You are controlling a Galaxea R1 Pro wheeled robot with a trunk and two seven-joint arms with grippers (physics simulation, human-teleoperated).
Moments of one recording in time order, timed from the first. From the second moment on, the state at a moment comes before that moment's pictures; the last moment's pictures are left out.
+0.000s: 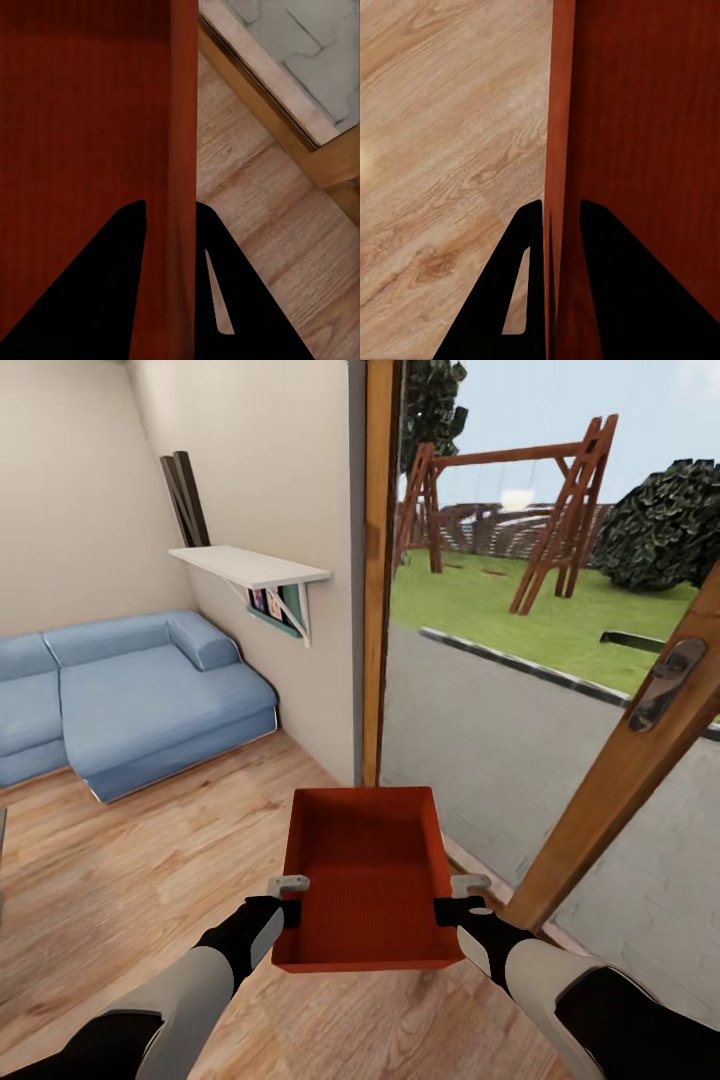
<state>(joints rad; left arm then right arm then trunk) -0.80 -0.14 0.01 -0.27 0.06 0.34 0.20 -0.89 0.07 0.51 0.00 -0.45 -0.03 -0.10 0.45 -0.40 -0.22</state>
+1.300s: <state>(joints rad) -0.80 -0.14 0.01 -0.27 0.06 0.34 0.20 -0.89 0.07 0.51 0.00 -0.45 -0.03 -0.10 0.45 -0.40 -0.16</state>
